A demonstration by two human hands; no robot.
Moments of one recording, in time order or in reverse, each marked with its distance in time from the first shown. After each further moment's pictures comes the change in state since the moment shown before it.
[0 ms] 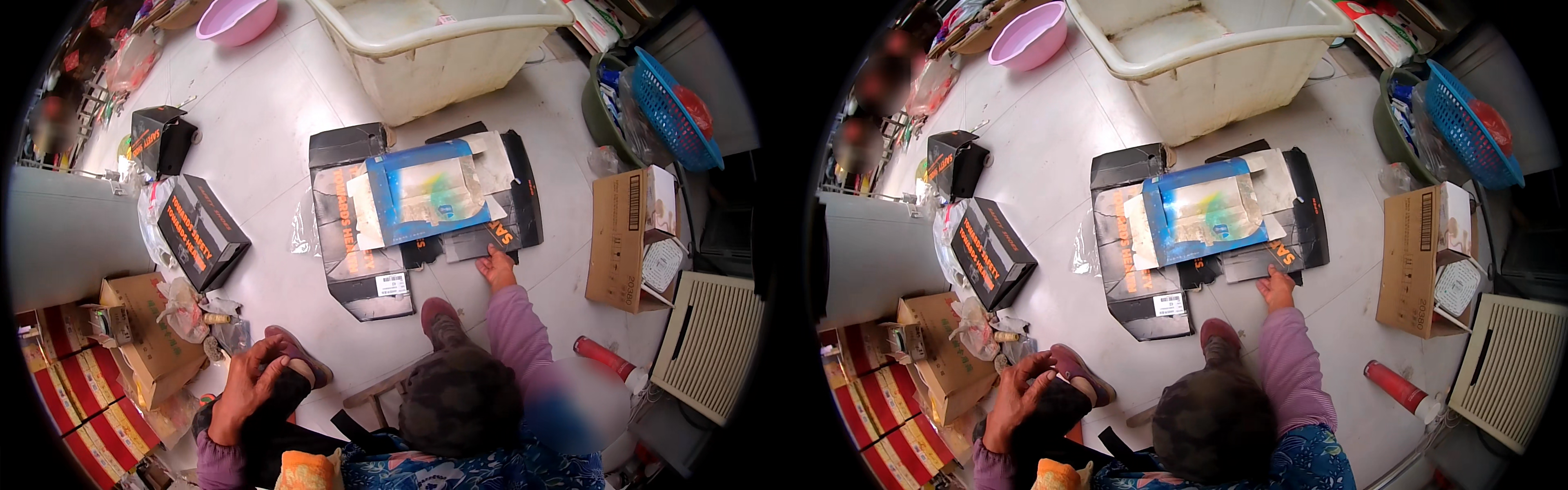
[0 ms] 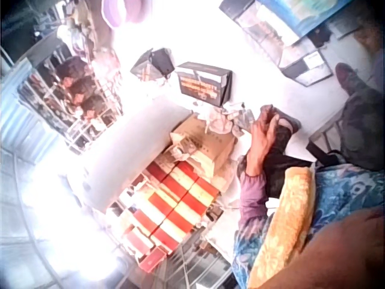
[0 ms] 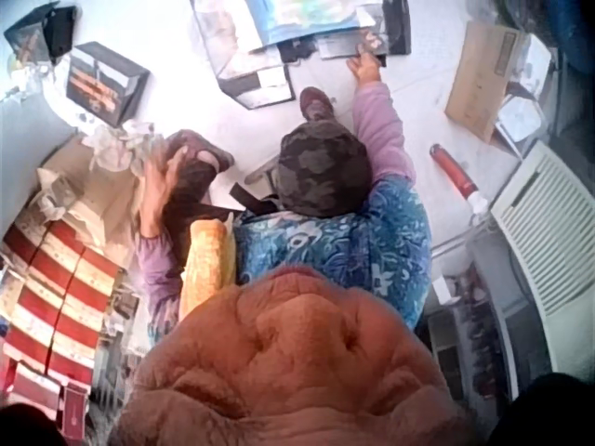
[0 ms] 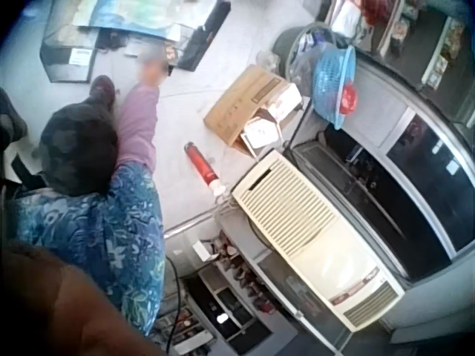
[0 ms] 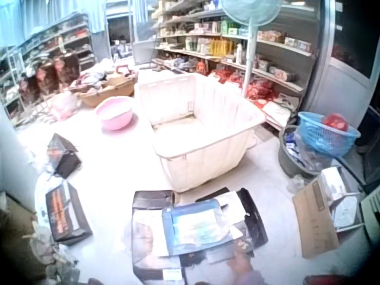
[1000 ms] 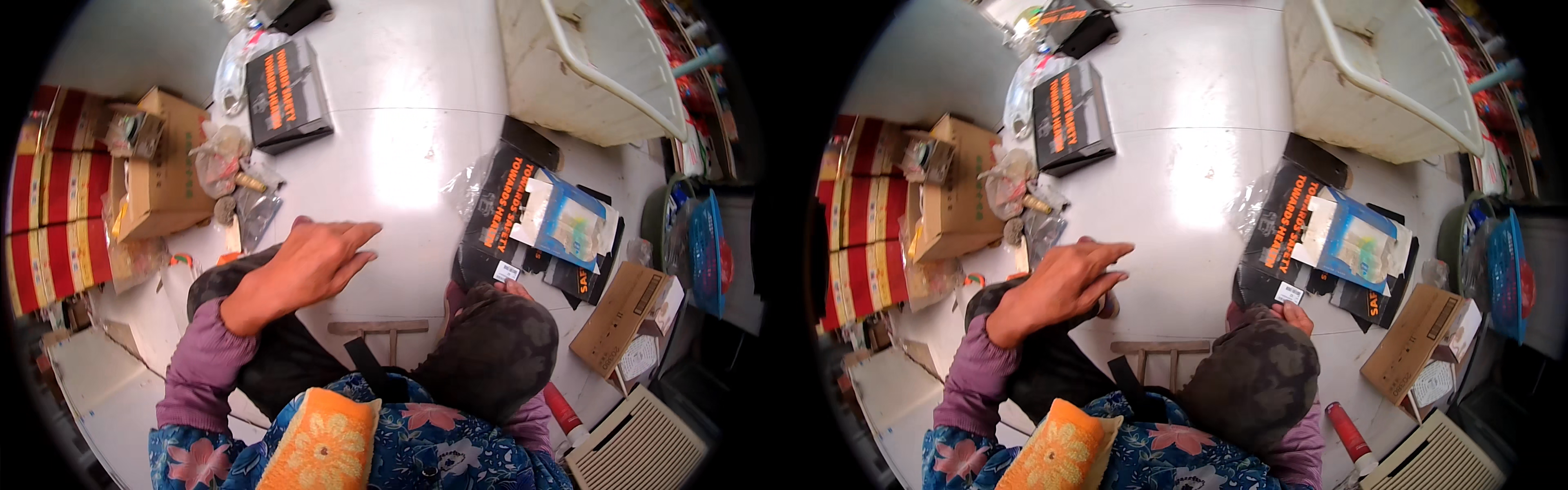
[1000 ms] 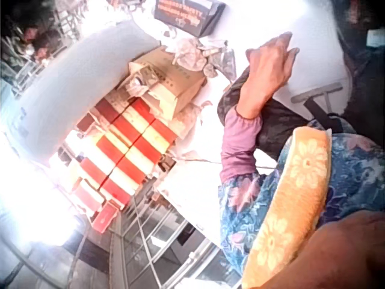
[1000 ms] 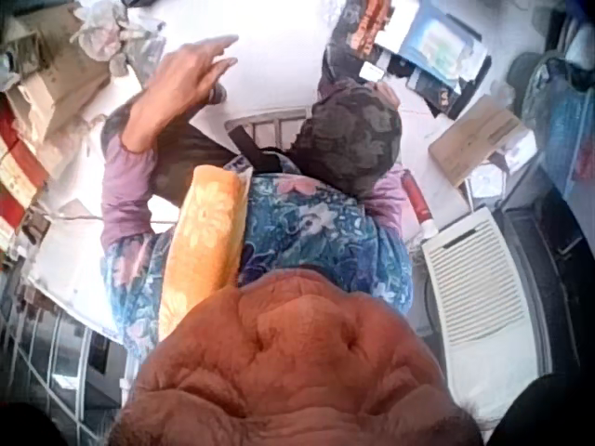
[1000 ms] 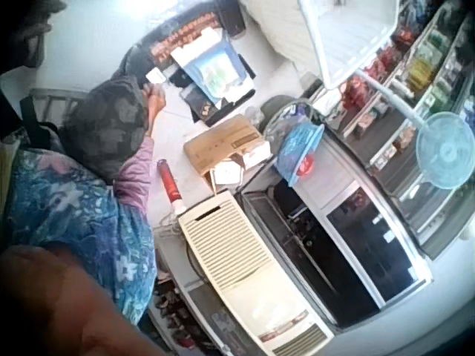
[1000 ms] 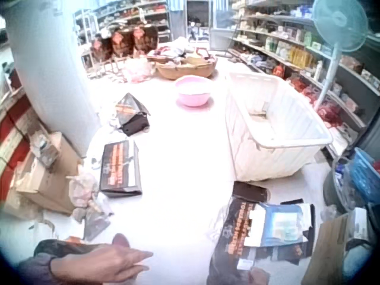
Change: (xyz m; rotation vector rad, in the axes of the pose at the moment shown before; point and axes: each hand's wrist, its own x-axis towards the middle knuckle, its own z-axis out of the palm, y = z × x) left_hand -0.036 0.005 -0.017 0.312 0.193 0.402; right_hand -0.163 0.039 -0.072 -0.551 -0.616 -0.244
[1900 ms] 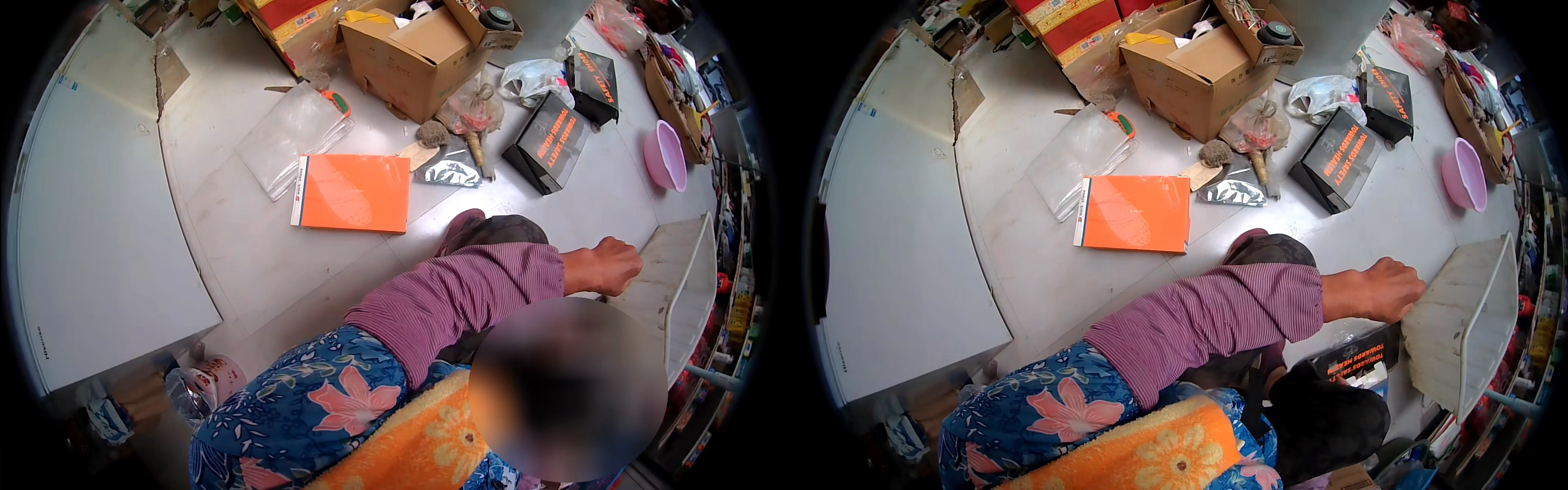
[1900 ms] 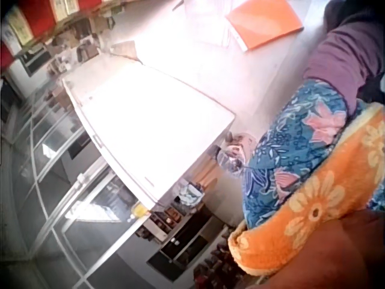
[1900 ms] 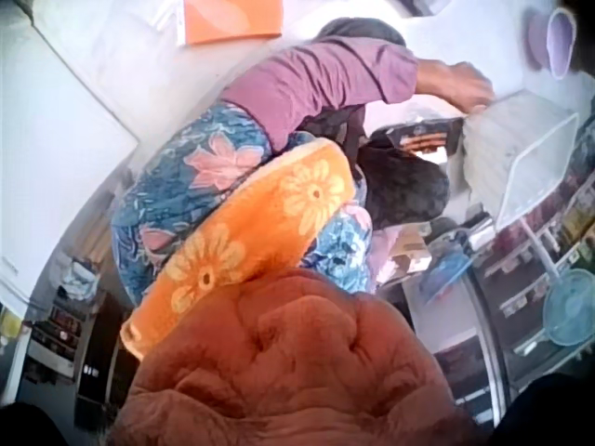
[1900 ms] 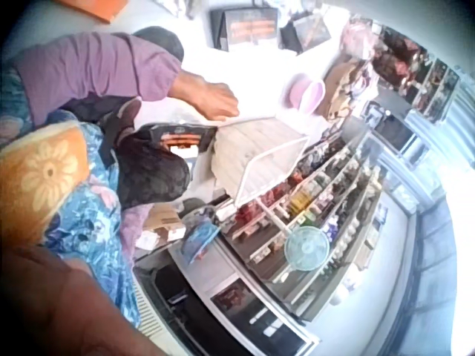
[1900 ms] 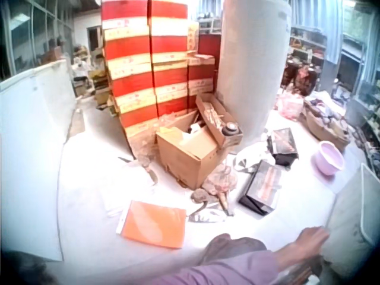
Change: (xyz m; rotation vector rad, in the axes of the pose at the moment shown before) left_hand -0.040 -0.035 -0.007 -0.116 0.824 0.076; right_hand -0.134 -0.088 0.119 -0.446 -0.284 -0.137
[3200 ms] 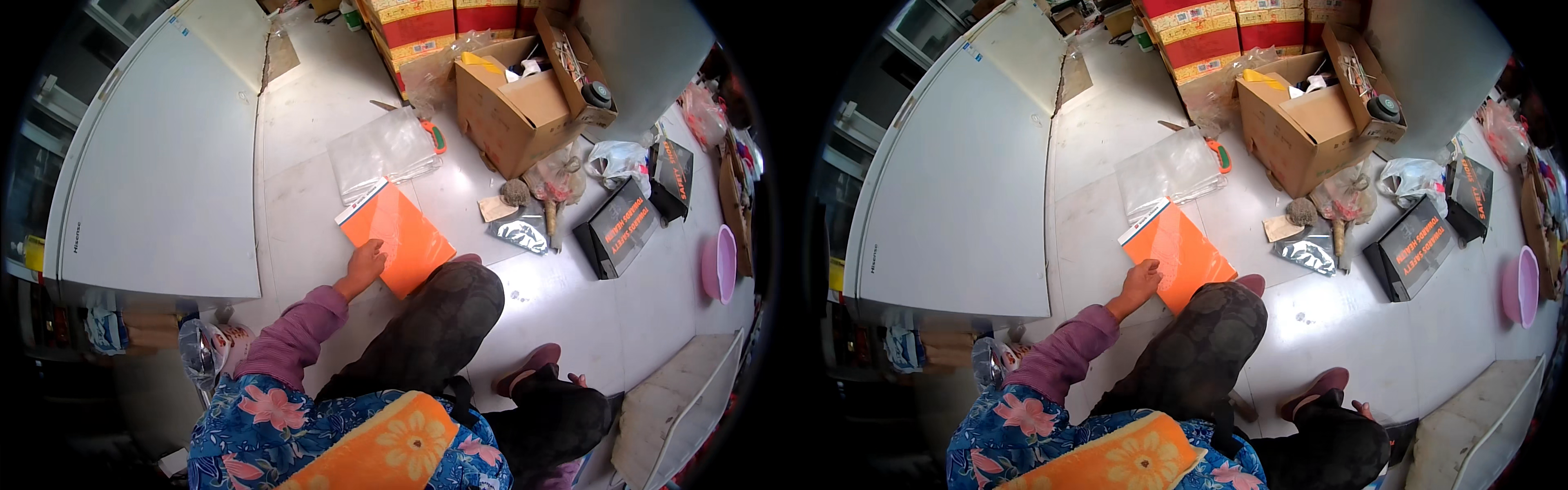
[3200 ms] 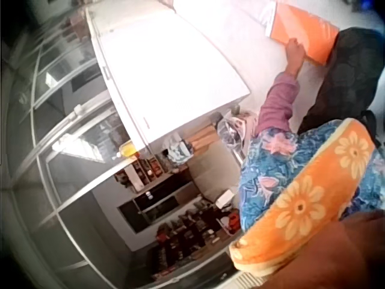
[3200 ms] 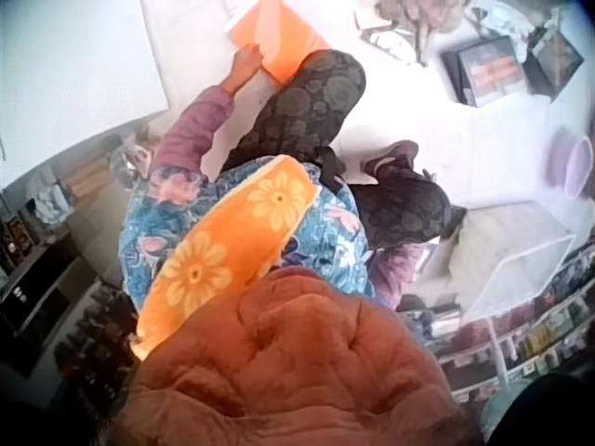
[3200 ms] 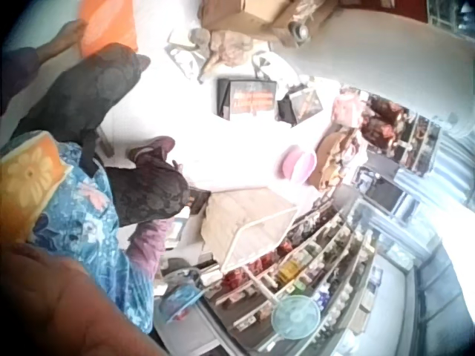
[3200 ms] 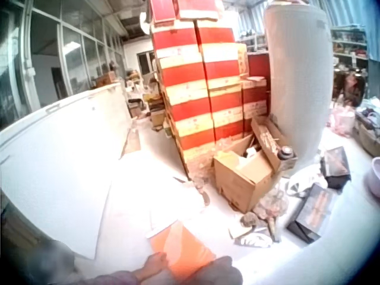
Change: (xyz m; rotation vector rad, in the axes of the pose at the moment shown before) left_hand -0.484 -0.097 -0.153 0.270 0.693 -1.326; right_hand 0.174 -0.024 0.108 -0.422 -0.498 0.287
